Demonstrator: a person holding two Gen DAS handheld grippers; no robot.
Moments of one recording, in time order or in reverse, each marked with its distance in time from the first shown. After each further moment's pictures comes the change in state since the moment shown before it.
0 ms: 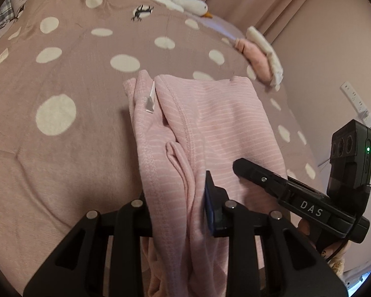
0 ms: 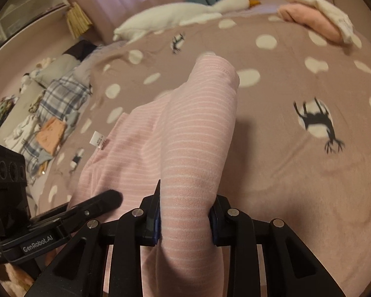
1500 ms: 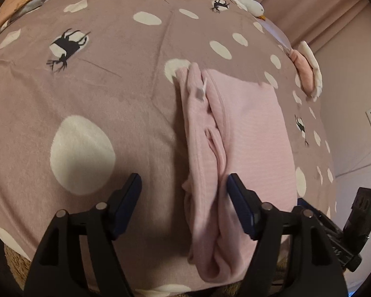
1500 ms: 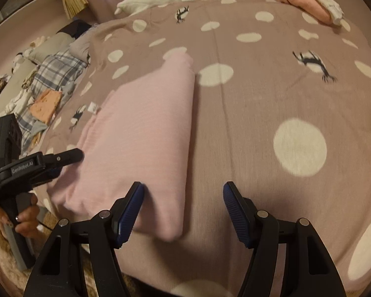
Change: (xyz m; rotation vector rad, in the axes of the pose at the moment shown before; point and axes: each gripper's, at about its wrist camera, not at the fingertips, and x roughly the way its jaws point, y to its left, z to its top) left arm -0.078 0.122 -0.041 -0.201 0.071 0.141; right arm -0.004 0.060 -0.076 -0.012 0.067 -0.078
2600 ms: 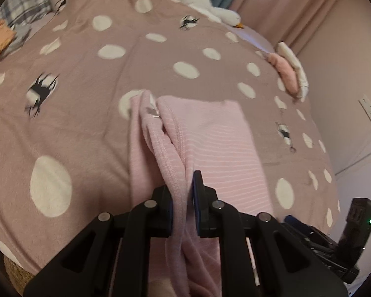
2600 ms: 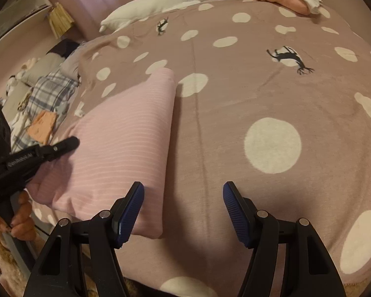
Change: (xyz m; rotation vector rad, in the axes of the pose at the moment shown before) left arm 0.000 -0.053 0.007 0.095 -0.098 0.002; right arm -0.015 -0.027 -0.007 0.097 -0.042 0.004
